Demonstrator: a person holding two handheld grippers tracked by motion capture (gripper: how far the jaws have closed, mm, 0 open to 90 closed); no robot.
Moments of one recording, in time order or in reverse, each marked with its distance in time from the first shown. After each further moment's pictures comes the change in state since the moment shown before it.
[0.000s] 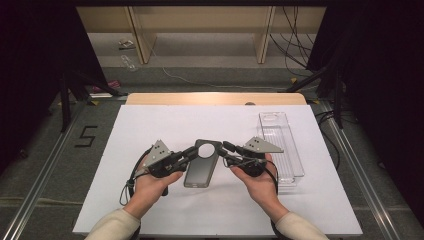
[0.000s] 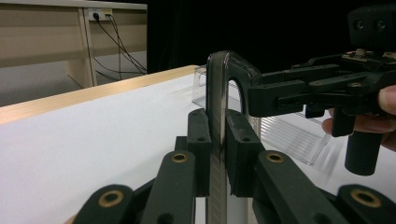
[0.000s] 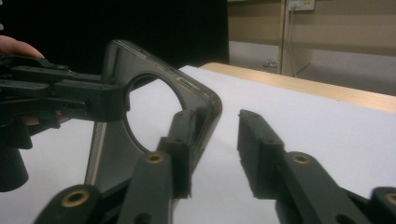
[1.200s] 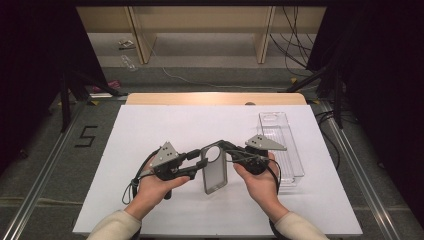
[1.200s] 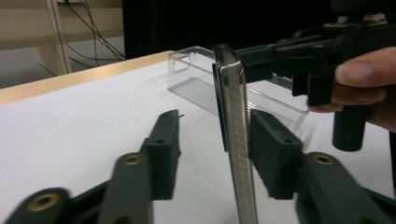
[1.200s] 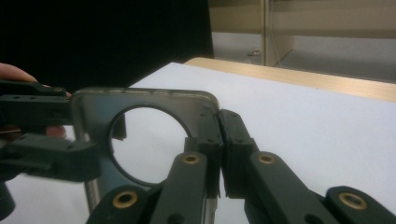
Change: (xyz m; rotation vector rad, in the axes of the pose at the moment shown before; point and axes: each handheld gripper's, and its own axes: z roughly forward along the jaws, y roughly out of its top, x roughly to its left) left arm -0.013 0.002 0.007 0.083 -0.096 0.004; right arm 0.005 0.013 -0.009 0.040 -0.082 0.054
